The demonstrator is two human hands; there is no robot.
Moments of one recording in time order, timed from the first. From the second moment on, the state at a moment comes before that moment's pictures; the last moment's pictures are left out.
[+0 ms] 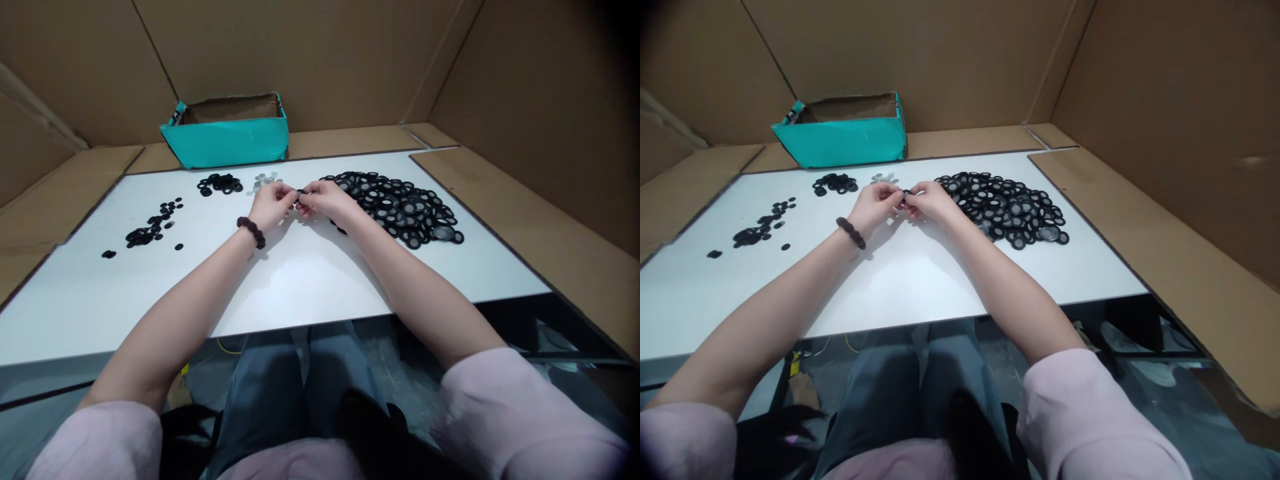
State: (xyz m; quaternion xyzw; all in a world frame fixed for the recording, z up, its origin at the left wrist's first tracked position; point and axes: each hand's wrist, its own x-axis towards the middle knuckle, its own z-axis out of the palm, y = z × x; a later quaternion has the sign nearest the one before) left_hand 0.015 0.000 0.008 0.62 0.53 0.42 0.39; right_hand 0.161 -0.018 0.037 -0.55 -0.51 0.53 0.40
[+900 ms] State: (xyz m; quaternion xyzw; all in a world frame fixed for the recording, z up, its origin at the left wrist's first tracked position) left_hand 0.012 -0.009 0.002 0.78 0.51 0.35 0.09; right_hand 0.161 -0.018 0.040 -0.56 -0.53 0.51 0.39
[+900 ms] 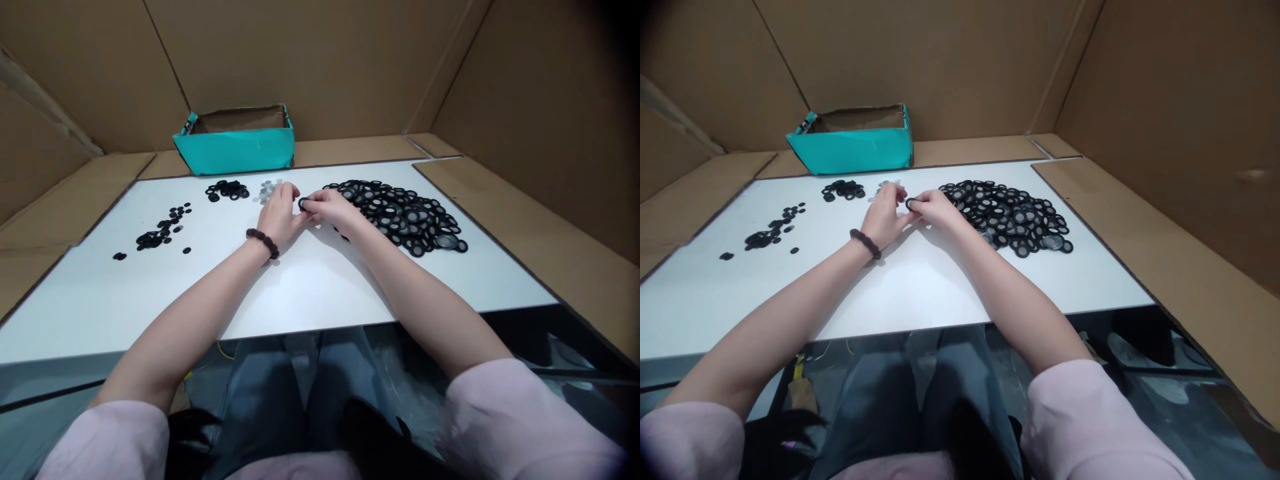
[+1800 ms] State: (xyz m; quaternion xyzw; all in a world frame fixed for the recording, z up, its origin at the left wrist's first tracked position) left_hand 0.016 -0.019 0.011 0.83 0.49 0.27 0.07; right_hand 0.162 -0.014 0.030 -0.56 -0.57 0.48 0.36
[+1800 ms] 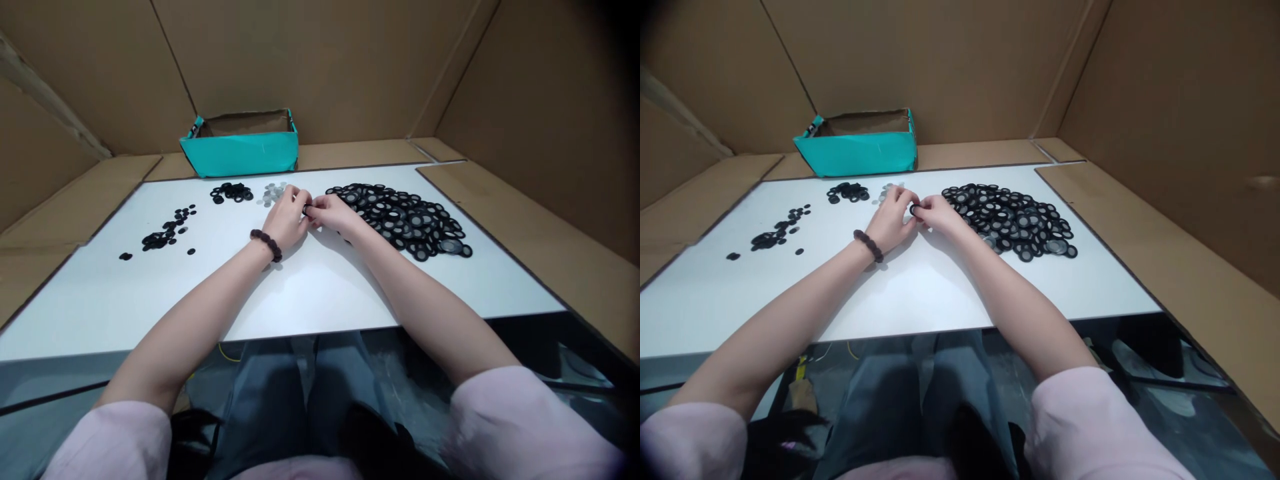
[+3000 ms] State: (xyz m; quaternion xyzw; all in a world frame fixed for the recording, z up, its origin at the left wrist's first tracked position) left_hand 0.013 -0.016 0.008 0.83 0.49 0.27 0.04; right_hand 0.160 -0.017 0.031 -0.56 -0.59 0.45 0.35
